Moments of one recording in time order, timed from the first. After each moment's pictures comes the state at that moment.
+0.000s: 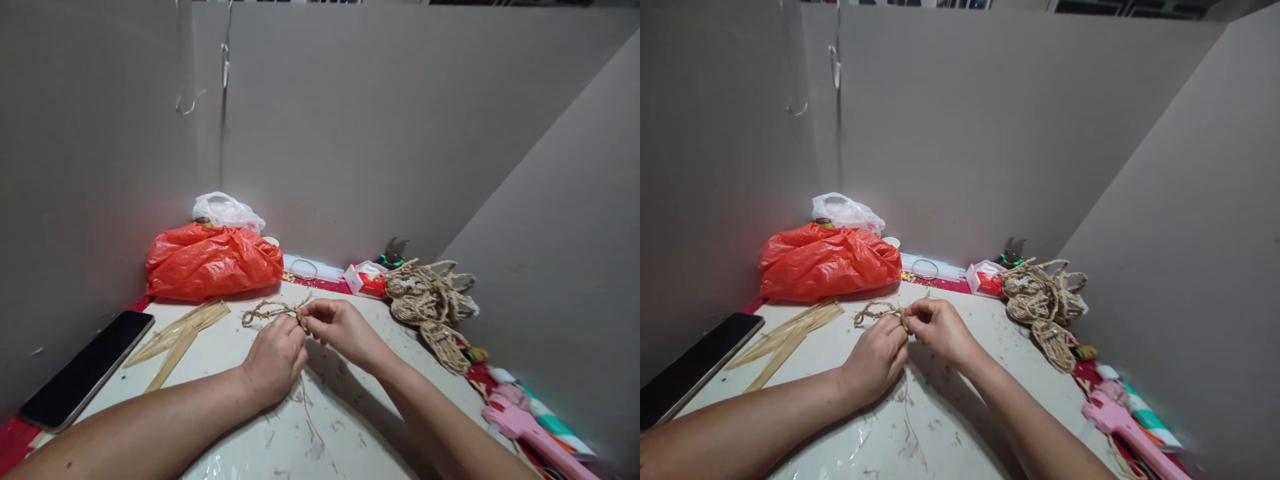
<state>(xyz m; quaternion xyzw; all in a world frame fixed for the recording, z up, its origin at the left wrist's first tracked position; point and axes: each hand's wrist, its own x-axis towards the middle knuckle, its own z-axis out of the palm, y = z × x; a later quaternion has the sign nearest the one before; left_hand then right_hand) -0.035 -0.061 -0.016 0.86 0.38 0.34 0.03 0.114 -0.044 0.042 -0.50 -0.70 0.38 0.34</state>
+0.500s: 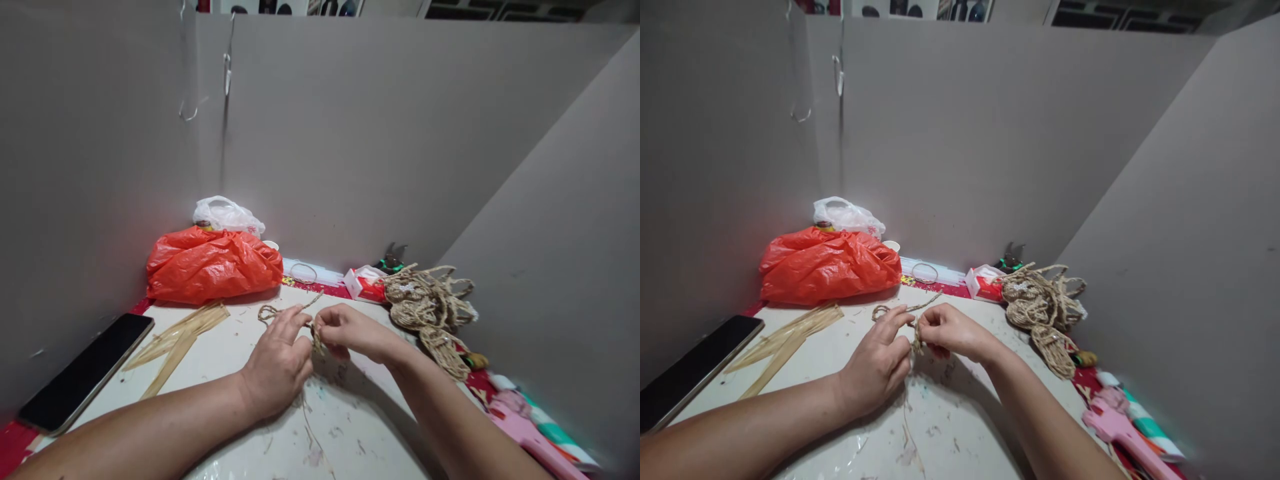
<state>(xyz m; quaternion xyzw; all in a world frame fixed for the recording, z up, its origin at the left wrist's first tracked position) -0.036 -0.070 -0.005 0.87 0.30 0.39 -0.02 0.139 -0.032 0.048 -0.50 -0.68 0.50 0.19</state>
